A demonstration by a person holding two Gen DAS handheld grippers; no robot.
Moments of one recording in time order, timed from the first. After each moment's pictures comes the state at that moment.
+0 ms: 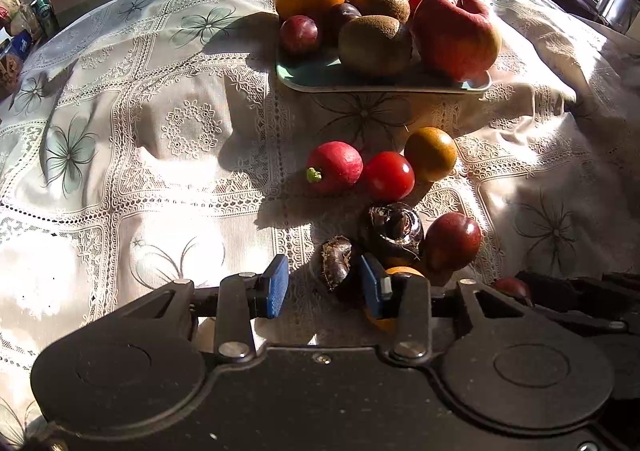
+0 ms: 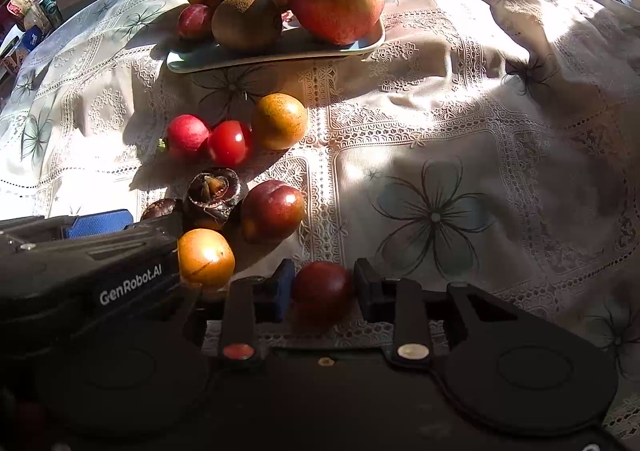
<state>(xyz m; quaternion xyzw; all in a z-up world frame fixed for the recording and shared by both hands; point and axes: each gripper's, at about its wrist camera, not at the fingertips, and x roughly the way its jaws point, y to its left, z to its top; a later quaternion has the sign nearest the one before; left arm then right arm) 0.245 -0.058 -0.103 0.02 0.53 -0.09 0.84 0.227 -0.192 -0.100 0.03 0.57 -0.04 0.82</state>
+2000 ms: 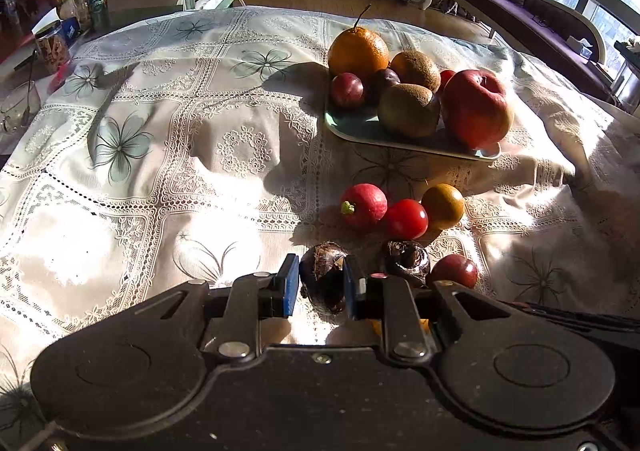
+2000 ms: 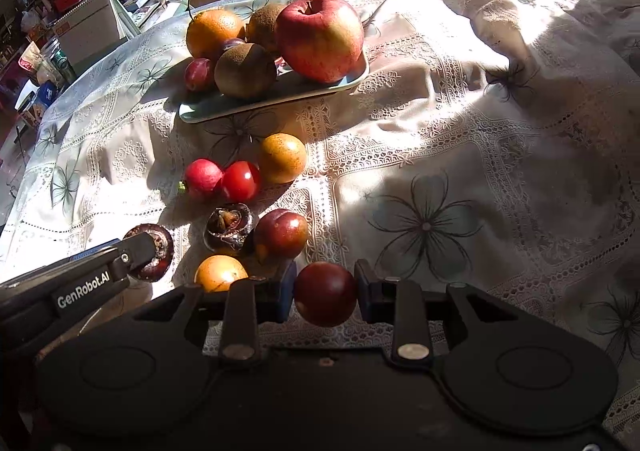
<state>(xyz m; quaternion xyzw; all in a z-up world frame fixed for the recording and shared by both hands) 0.218 -0.031 -0.077 -0.05 0.47 -0.04 0.88 0.209 -0.209 -0.076 0.09 0.52 -0.03 0.85</state>
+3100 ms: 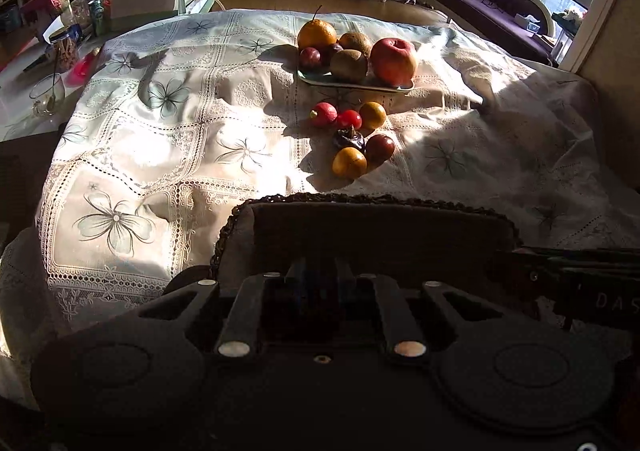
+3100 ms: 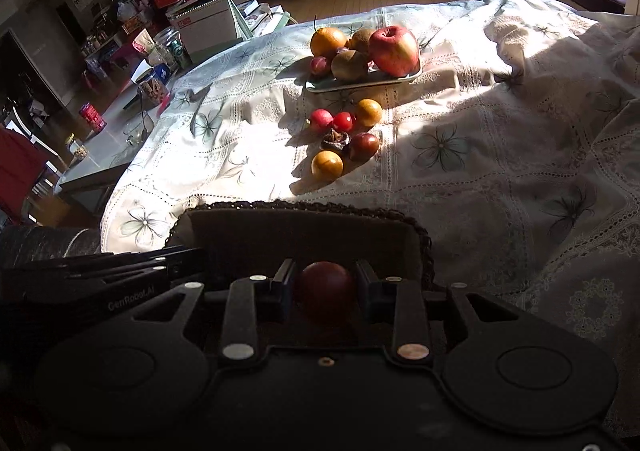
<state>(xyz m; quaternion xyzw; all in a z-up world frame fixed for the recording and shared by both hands) 0.055 -0.013 -0.016 -0.03 0.47 -0.10 0.88 0.033 -0.214 0.009 0.10 0.49 0.10 0.86</state>
